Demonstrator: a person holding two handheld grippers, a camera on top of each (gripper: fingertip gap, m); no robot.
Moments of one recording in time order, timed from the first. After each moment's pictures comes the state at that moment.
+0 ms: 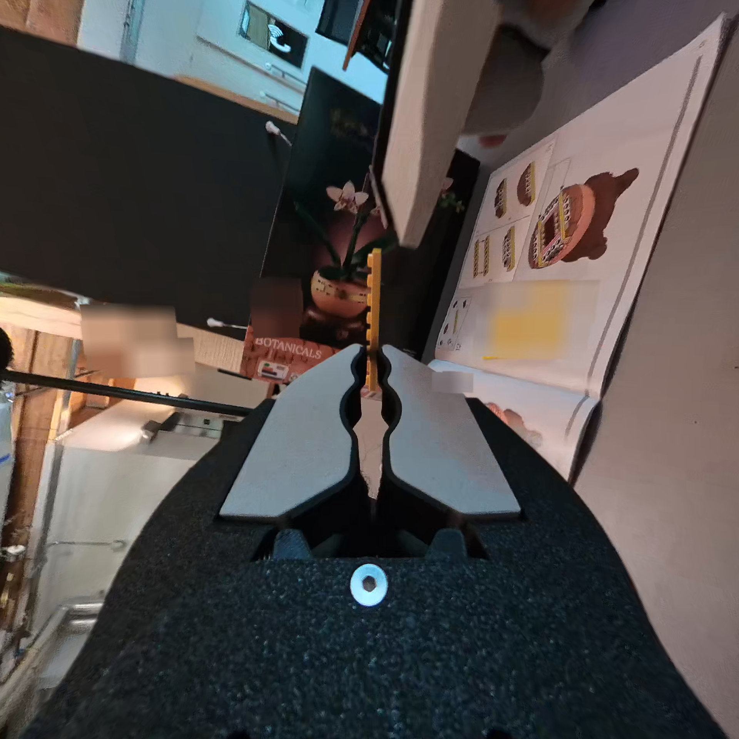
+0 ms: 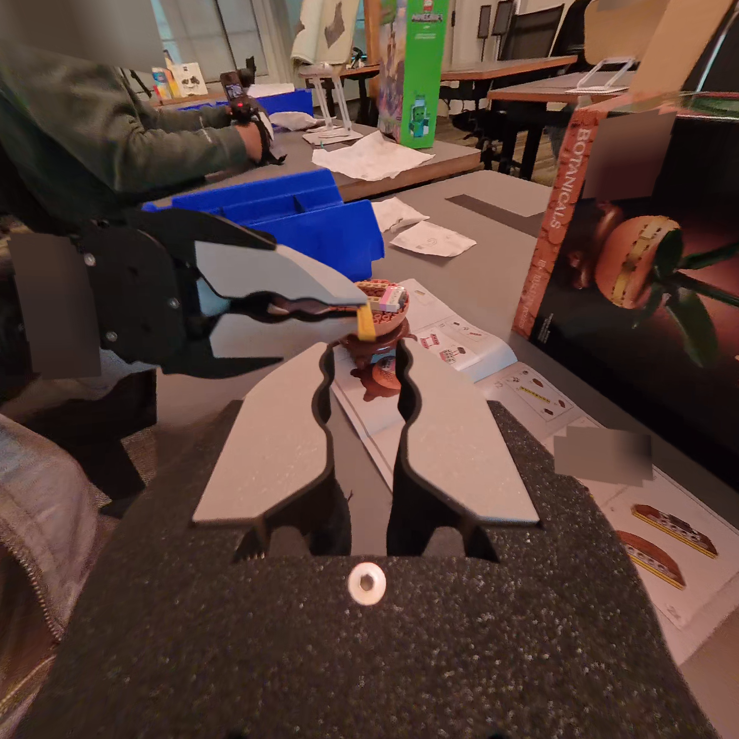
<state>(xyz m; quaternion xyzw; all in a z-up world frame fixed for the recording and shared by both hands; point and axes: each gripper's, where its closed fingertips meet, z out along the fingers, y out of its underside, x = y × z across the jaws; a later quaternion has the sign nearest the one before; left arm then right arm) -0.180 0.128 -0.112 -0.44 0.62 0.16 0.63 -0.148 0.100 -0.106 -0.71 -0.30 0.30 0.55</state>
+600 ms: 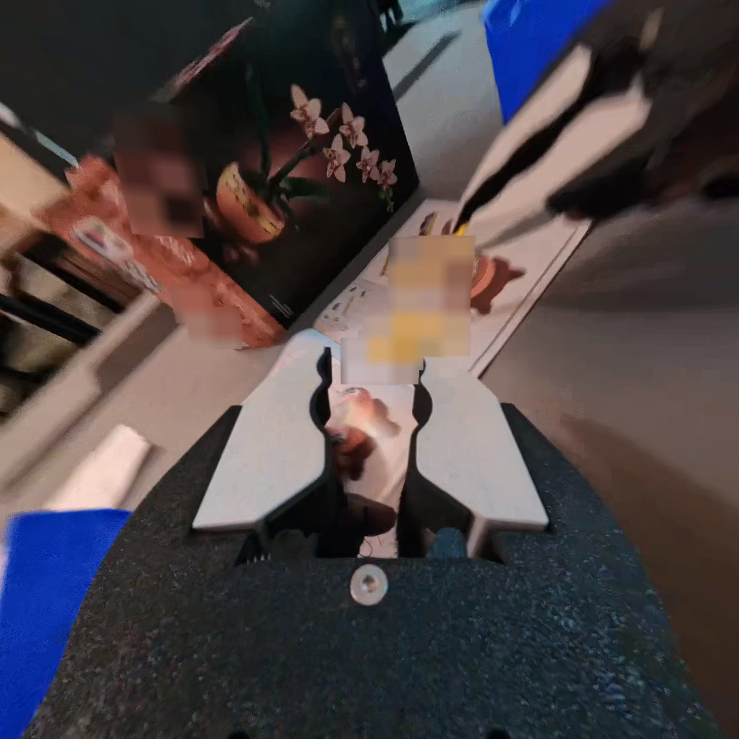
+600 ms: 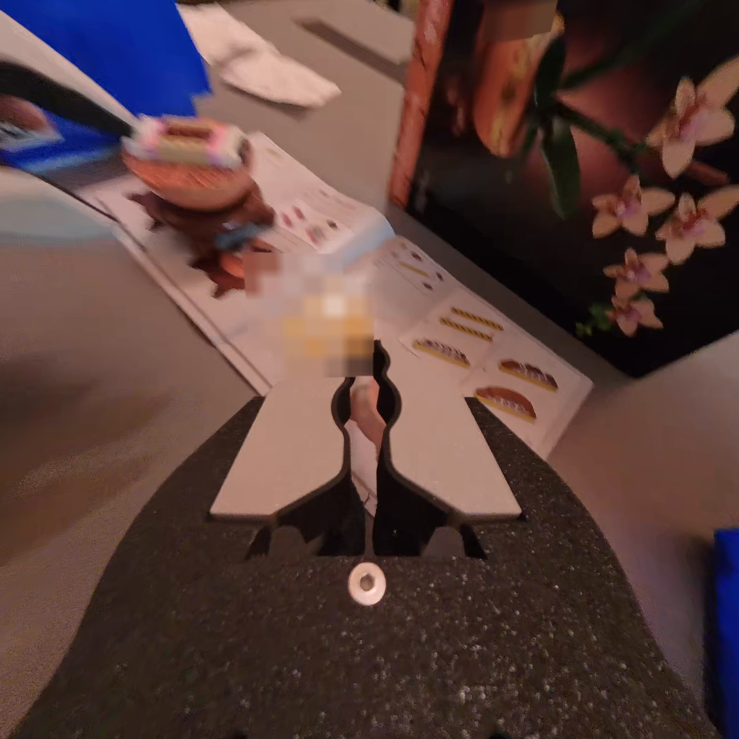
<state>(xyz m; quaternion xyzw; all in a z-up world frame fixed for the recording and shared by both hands) -0.193 0.117 -0.136 -0.67 0.49 -0.13 0.54 -0.088 0.130 -0.179 -0.82 -0.26 0.10 0.50</state>
